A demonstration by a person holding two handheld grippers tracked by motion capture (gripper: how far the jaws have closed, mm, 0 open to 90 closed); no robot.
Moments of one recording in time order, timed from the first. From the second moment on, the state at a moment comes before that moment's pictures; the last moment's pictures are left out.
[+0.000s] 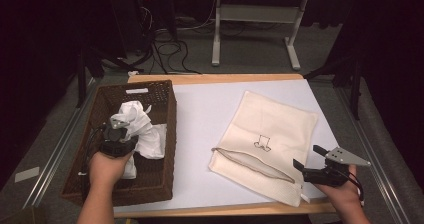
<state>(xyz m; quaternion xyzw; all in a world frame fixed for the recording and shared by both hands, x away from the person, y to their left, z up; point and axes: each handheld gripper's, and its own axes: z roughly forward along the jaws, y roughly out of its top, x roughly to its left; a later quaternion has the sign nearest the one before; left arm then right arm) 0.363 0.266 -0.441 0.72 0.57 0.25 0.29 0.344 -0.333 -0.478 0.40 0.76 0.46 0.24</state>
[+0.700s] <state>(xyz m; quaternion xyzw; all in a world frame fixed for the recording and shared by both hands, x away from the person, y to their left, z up) 0.330 0.266 -0.407 0.64 0.53 0.40 0.40 0.343 -0.335 -0.476 0.40 0.75 0.46 0.25</state>
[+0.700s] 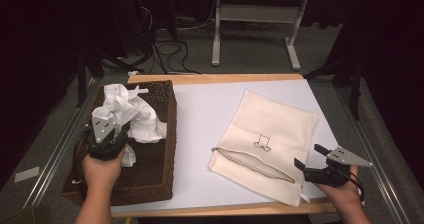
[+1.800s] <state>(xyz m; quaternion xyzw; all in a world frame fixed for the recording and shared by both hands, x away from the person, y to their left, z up) 0.310 0.224 -0.363 0.55 0.47 0.48 0.49 0.342 -0.337 -0.475 0.40 0.74 0.47 0.26</state>
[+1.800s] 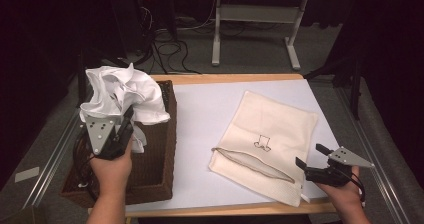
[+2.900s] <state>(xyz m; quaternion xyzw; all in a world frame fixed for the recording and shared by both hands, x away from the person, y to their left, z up) 0.302 0.083 -0.354 0.60 0.37 0.39 0.59 0.342 -0.338 -0.475 0.40 0.74 0.47 0.26</state>
